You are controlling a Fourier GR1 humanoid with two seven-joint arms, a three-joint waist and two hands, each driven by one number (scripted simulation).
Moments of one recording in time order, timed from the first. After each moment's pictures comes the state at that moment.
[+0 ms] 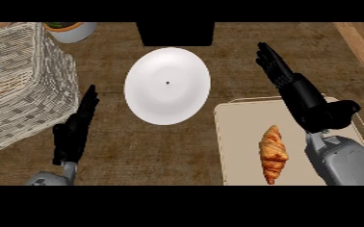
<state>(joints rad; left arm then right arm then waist) -0.07 0.38 -0.30 -1.42 0.21 0.35 -0.03 -0.31 -0.41 0.26 -1.64 -0.24 -0.03 0.11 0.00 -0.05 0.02</state>
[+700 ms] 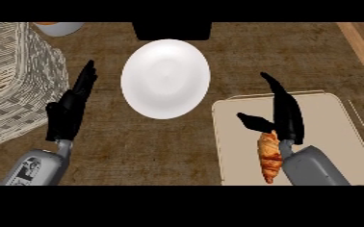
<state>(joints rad) -0.21 0.43 -0.28 -1.45 0.18 0.32 0.03 -0.27 -0.36 0.43 -1.38 0.42 -0.55 0.45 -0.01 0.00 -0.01</state>
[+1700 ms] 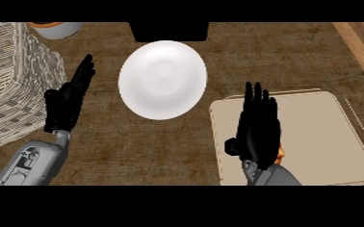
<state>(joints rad) -0.26 0.42 -0.24 -1.38 0.18 0.27 0.05 -0.26 -0.18 0.59 -1.66 1.16 -0.03 1.14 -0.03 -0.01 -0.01</state>
